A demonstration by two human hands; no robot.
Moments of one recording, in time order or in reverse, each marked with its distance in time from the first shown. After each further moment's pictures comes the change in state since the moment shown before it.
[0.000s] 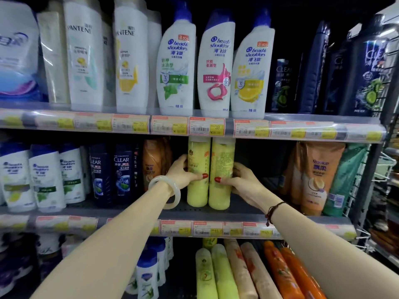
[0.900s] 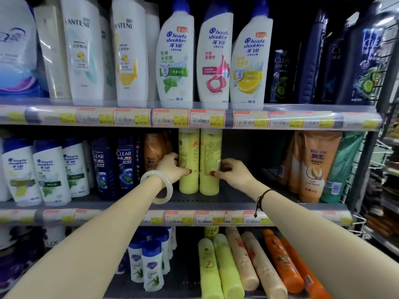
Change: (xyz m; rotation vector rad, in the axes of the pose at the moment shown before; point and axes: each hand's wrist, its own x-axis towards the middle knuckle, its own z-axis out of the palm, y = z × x) left_hand -0.012 -0.005 -0.024 0.297 0.085 -0.072; right_hand -0.003 -0.003 0.018 -0.480 0.061 -0.080
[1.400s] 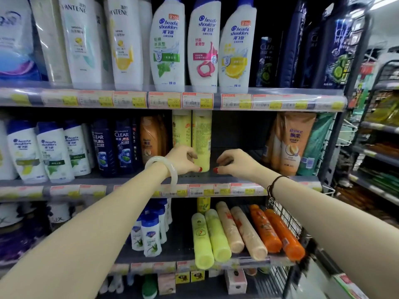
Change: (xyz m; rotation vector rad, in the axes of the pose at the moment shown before) left_hand -0.068 0.035 0.012 0.225 -0.255 0.175; right_hand -0.069 -0.014 -0.031 -0.356 -0.105 -0.048
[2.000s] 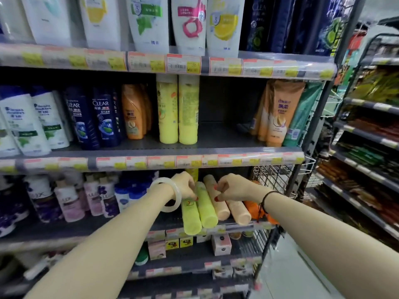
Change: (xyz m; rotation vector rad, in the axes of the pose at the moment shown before) left_hand -0.039 -0.041 0.106 0.148 -0.376 -0.151; right_hand -0.077 0.055 0.056 -0.264 -0.358 0.199
